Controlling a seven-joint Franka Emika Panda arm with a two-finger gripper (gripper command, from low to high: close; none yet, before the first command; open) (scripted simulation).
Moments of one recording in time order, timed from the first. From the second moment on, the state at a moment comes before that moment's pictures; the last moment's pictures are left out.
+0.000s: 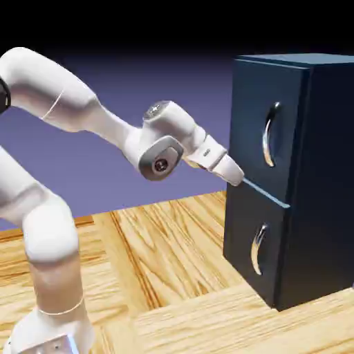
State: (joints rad) arm 0.03 -0.58 -0.02 -2.80 -0.05 3.03 0.72
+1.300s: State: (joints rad) arm 0.49 -0.81 -0.56 -2.62 -1.75 2.94 0.17
